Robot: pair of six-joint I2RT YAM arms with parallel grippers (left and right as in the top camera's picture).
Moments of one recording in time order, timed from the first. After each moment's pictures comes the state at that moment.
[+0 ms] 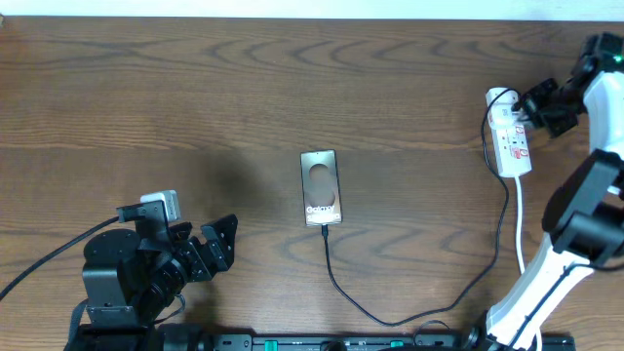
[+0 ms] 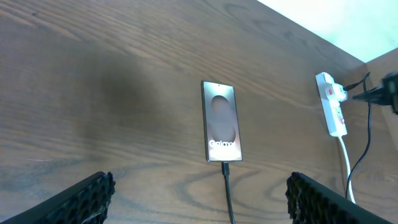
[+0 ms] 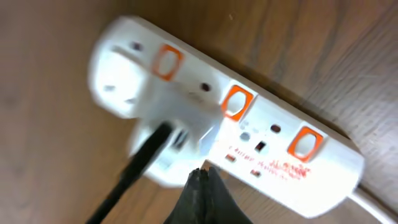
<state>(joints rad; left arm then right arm) 0.00 0.50 0.81 -0.97 0.36 -0.38 -0.38 2.19 1.92 -1.07 -0.22 0.69</state>
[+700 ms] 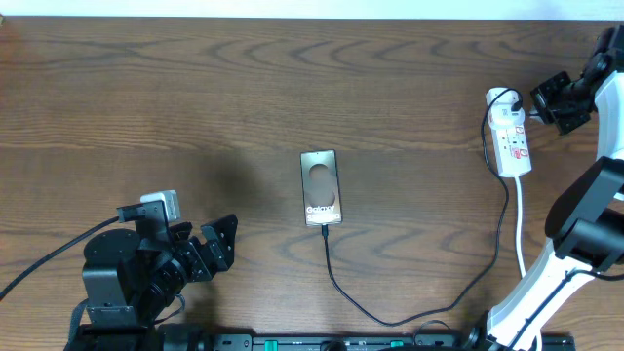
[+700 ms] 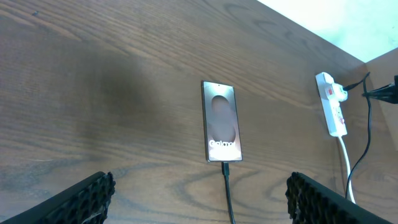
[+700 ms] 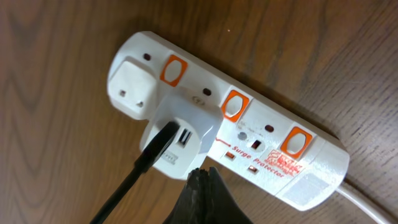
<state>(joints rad) 0.00 0.50 0.81 -0.97 0.36 -0.38 -0.39 2.18 1.93 -1.08 -0.22 0.69</state>
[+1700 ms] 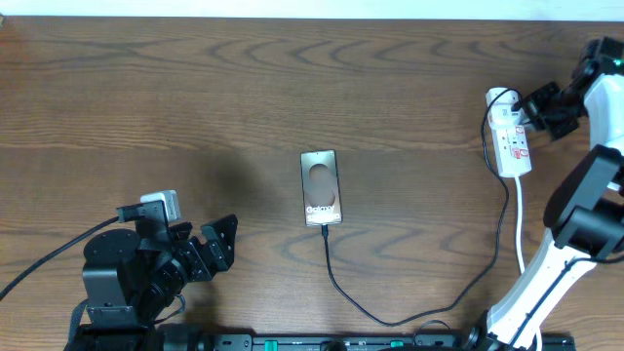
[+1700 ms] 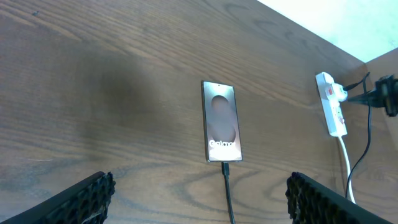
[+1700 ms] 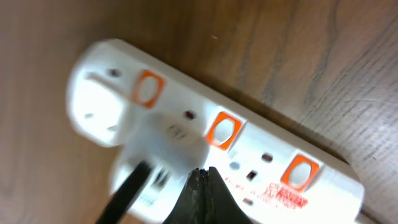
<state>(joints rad) 0.00 0.50 0.81 -0.97 0.36 -0.38 -0.40 2.25 1.93 -1.05 -0.22 0.70</state>
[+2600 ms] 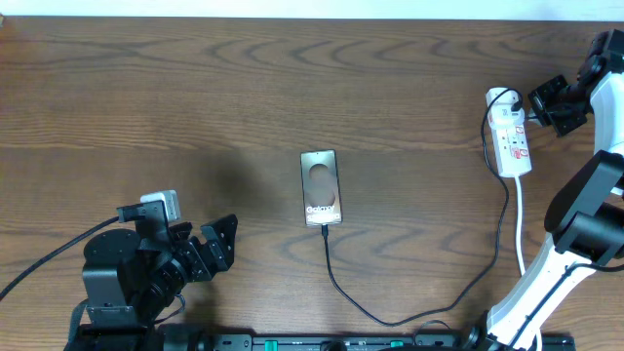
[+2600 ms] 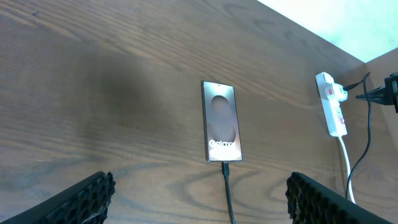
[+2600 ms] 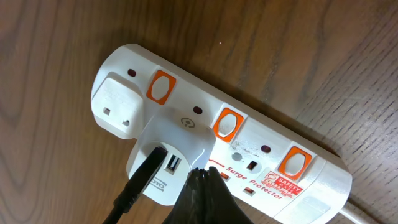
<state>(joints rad) 0.00 0.50 0.81 -0.97 0.36 -0.38 -0.40 2.22 1.94 -1.05 -0.20 0.70</state>
